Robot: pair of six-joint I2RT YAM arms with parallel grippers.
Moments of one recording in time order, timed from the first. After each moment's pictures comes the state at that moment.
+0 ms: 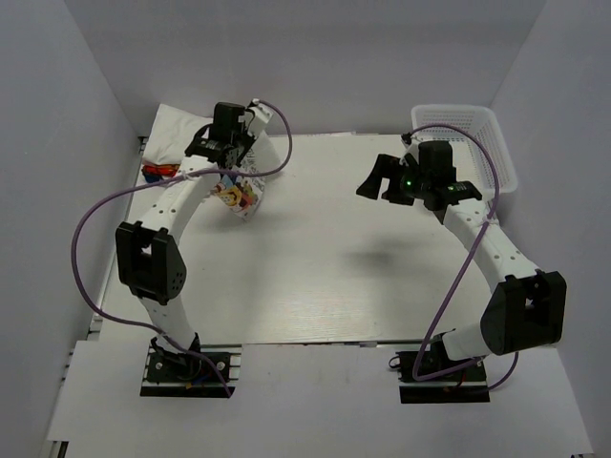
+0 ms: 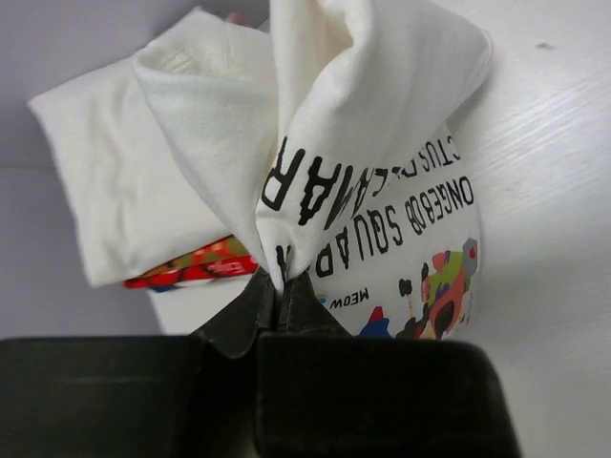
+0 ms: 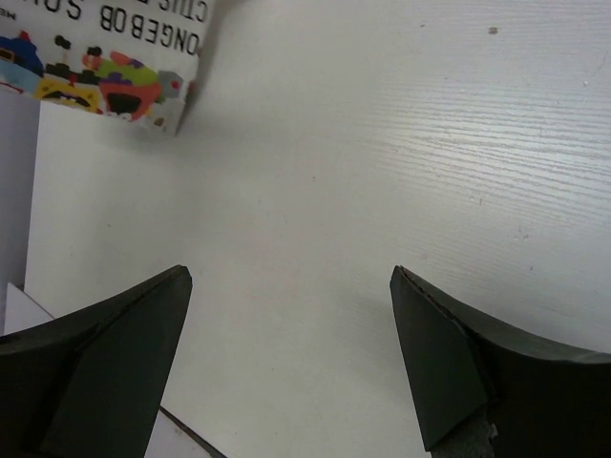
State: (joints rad) left arm -0.33 1.80 1.70 -0.52 -0.22 0.47; right arm 0.25 1.42 1.19 -0.39 -0.40 0.39
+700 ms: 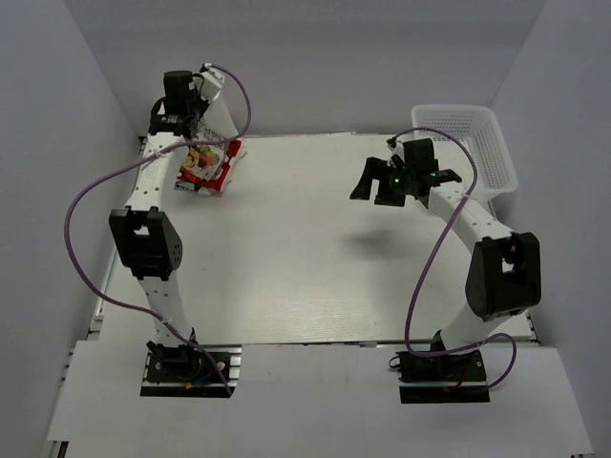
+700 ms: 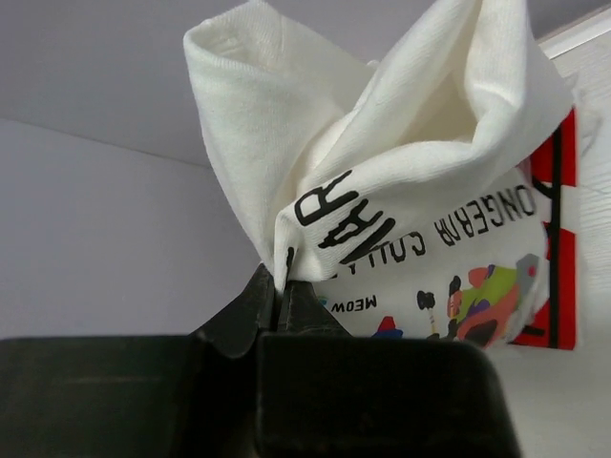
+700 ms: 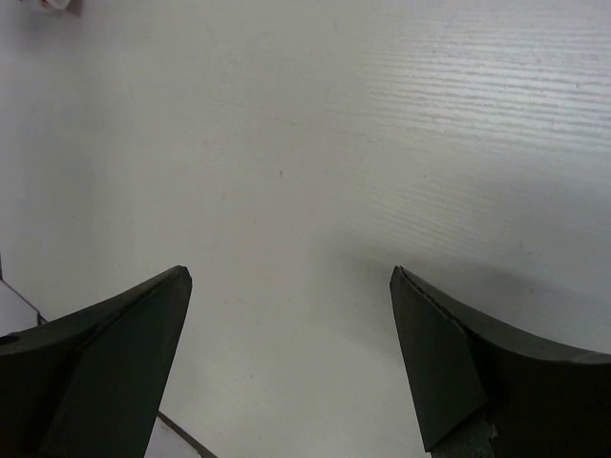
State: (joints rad) left arm -0.08 1.98 2.04 -0.46 -0.25 0.69; right arm 0.25 1.63 1.26 -0.42 -0.43 0.36
